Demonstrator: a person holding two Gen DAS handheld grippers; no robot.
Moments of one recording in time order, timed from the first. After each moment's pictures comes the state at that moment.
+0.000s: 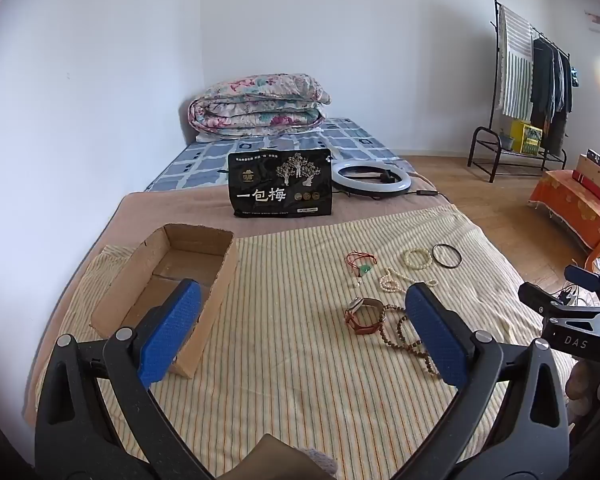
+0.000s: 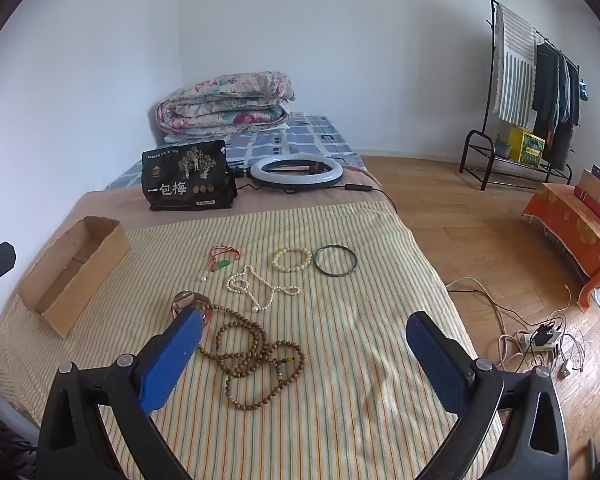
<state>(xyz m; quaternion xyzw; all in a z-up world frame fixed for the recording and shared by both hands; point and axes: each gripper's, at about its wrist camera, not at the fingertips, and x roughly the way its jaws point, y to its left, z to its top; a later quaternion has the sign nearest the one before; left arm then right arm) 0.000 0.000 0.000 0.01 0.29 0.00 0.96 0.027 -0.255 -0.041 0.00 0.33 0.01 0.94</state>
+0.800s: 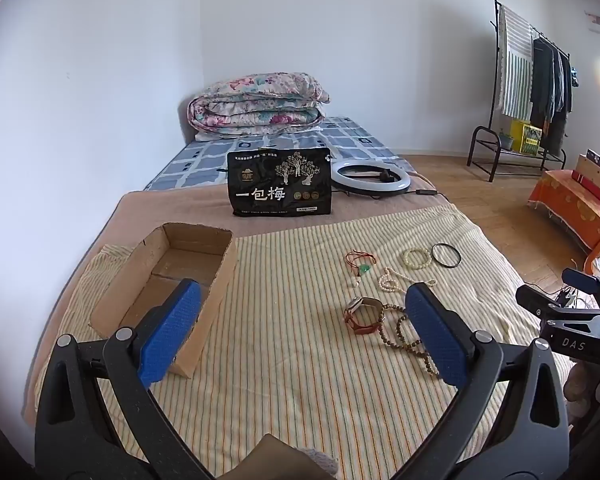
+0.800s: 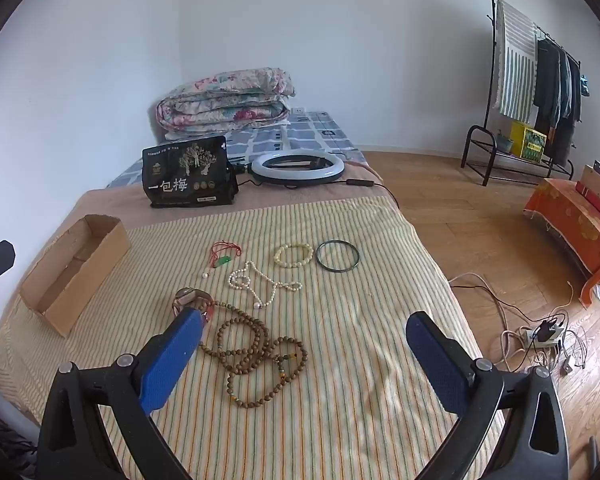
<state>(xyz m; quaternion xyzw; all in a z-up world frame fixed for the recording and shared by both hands) 0.000 0.000 0.000 0.01 0.28 -0.01 0.96 0.027 -0.254 -0.044 0.00 0.34 0.01 0.94</state>
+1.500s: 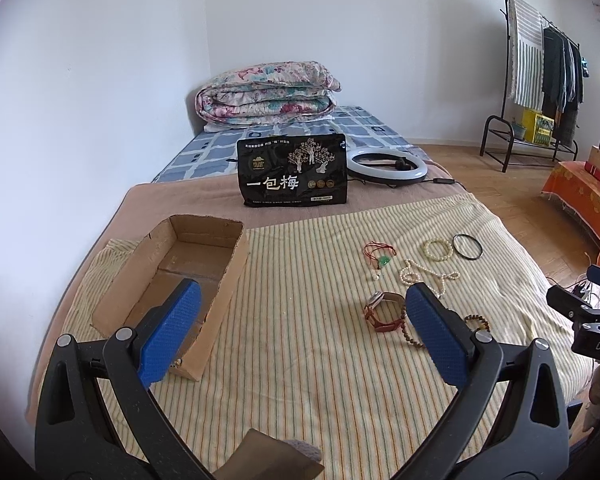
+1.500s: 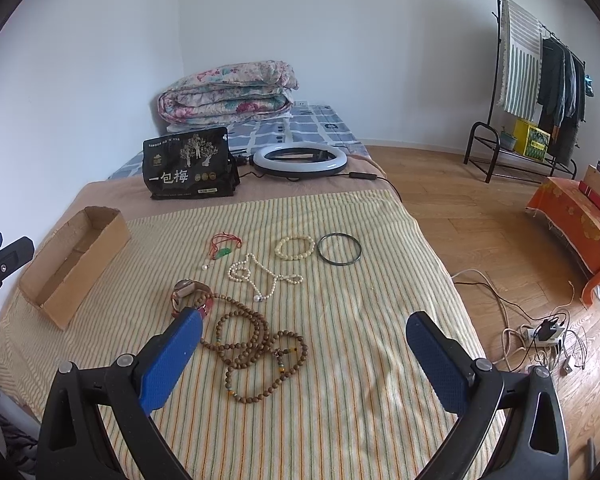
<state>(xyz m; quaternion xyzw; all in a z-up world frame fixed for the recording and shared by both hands) 0.023 0.006 -0.024 0.02 0.30 0.02 0.95 0.031 -0.254 -0.049 0.00 0.35 0.02 0.94</state>
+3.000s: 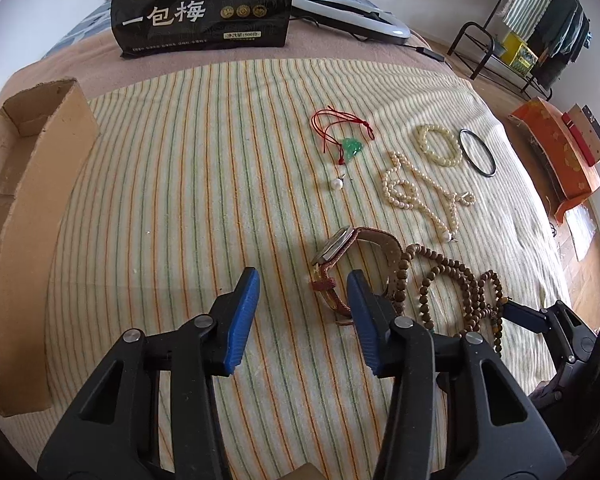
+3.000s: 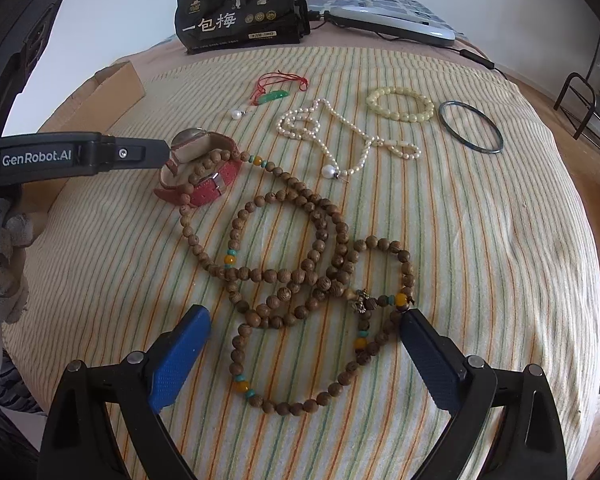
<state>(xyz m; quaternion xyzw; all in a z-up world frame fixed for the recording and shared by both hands) 0.177 -0.025 -0.176 -0.04 0.54 -0.10 0.84 0.119 -0.205 -0.194 -0.04 0.52 0.15 0.84</state>
